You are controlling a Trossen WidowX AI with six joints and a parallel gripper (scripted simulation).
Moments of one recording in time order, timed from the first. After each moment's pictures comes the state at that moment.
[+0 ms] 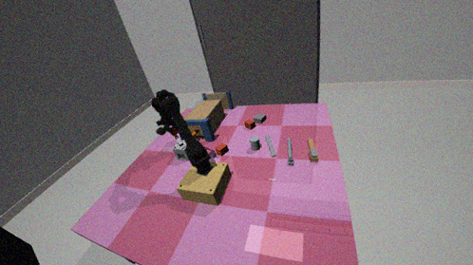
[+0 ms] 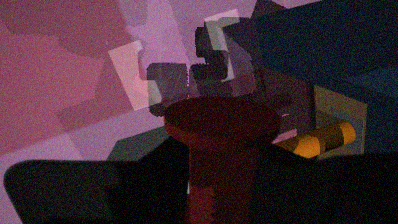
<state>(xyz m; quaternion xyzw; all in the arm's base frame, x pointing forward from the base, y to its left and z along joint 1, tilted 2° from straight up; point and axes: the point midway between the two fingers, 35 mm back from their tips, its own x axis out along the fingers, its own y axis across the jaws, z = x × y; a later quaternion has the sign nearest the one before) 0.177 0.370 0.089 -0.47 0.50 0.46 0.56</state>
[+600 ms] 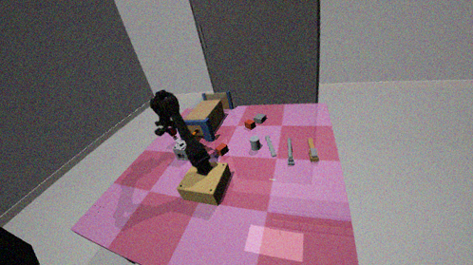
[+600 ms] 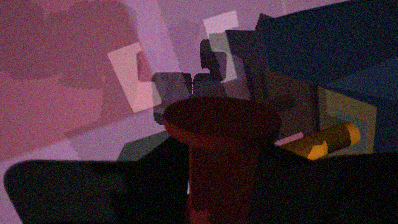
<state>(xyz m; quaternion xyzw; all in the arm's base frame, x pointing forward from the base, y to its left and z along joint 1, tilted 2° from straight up) 0.168 0.374 0.089 -0.47 0.50 0.45 0.57</state>
